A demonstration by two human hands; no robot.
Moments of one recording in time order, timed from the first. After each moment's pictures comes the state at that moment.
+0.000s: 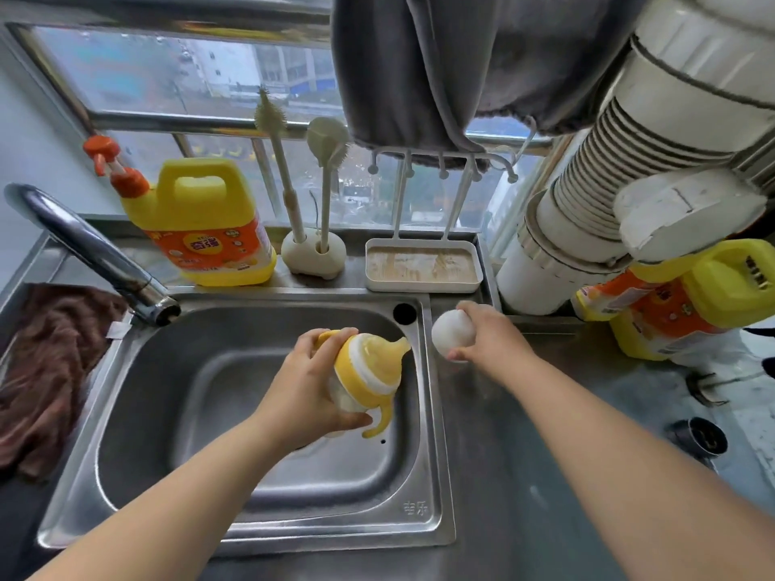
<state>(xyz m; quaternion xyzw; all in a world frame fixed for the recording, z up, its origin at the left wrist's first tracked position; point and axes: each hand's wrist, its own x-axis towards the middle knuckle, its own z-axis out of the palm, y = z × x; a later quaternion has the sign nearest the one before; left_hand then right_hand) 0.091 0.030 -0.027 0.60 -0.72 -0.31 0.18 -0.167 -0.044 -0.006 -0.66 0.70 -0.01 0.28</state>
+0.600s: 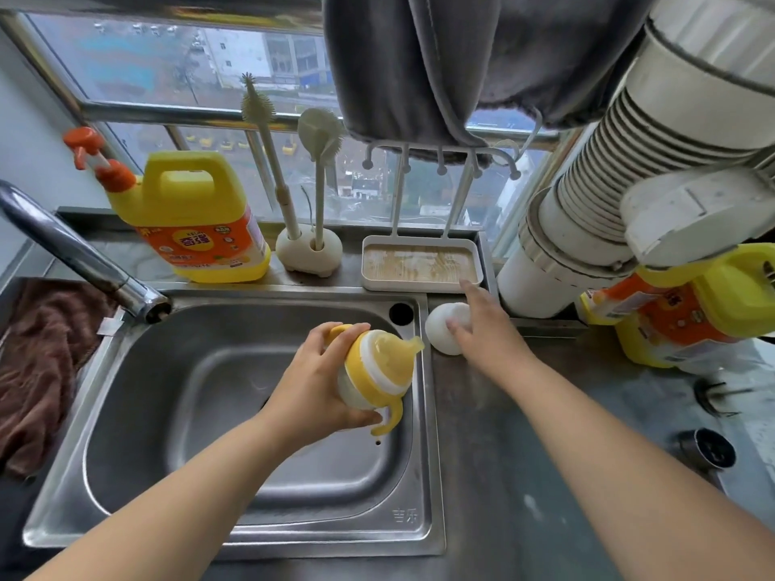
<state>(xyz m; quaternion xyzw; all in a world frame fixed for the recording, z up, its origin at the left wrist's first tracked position) 0.069 0.021 -0.030 0.58 -0.73 -0.30 0.19 -0.169 -0.049 -0.011 -0.67 0.67 -0.12 0.30</state>
